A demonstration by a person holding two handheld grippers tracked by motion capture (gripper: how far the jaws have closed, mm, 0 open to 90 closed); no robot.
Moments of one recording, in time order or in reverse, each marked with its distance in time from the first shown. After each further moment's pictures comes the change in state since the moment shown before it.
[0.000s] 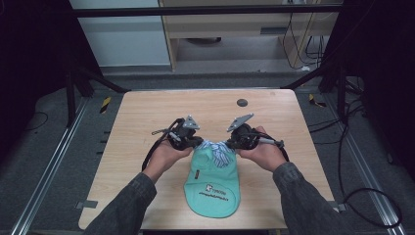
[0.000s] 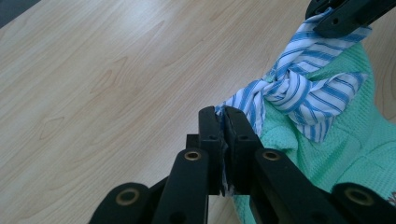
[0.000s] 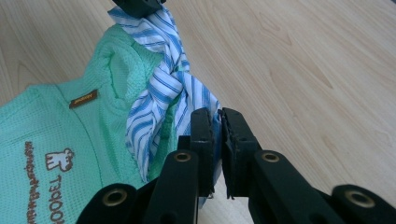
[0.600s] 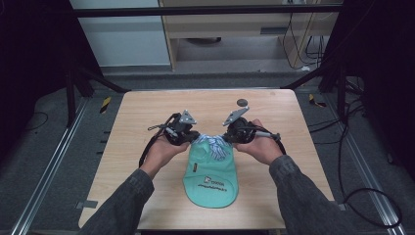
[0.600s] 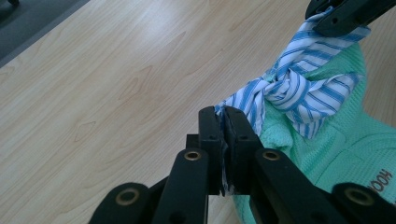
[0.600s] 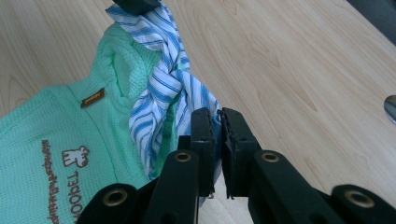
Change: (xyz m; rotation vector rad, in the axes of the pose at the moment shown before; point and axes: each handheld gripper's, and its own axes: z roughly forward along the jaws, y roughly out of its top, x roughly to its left) left arm 0.010 0.006 -0.012 -0.015 0.052 0.006; right arm -0.005 0.020 0.000 -0.010 -0.021 -0.037
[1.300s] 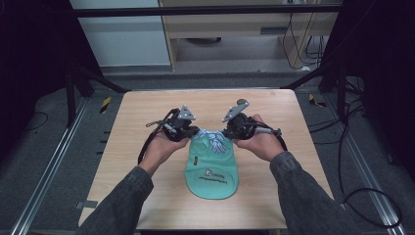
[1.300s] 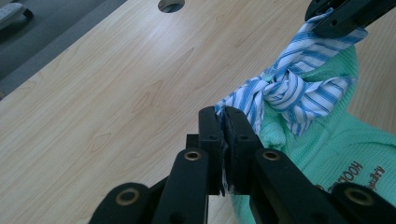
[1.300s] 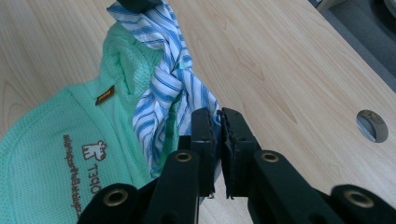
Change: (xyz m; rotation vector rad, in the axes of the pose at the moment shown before) left arm 0.003 0.011 -0.011 -0.026 0.022 0.014; right arm -0.003 0.011 -0.012 -0.014 -0.031 -0.046
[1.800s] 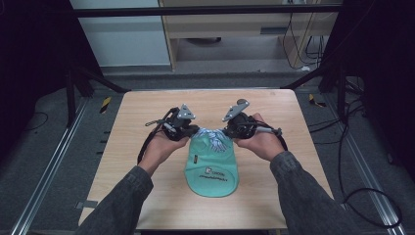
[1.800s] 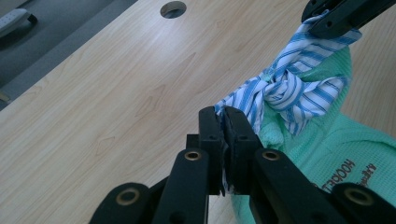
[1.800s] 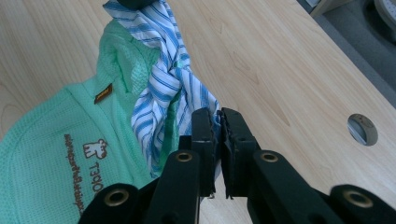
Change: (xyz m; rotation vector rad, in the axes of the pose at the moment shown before) left arm 0.001 0.003 -0.004 -0.014 0.010 0.009; right arm -0.001 0.002 -0.002 -0.009 -0.017 -0.015
